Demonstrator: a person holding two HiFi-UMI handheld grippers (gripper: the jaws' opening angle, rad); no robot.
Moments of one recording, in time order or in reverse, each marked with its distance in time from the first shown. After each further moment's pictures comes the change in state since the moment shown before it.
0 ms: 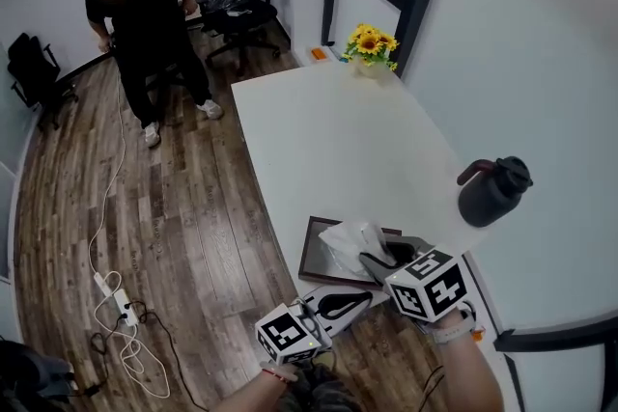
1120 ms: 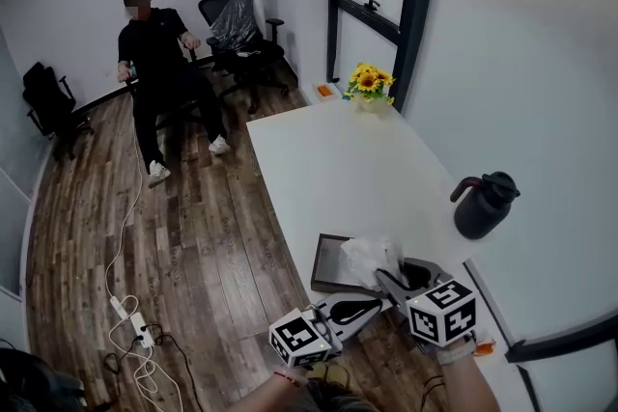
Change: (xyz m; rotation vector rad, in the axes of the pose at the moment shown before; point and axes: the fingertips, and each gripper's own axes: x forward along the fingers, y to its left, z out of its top) left arm 0.000 -0.038 0.039 0.074 0.008 -0.034; right arm -0.075 0.026 0.014 0.094 -0.264 -0.066
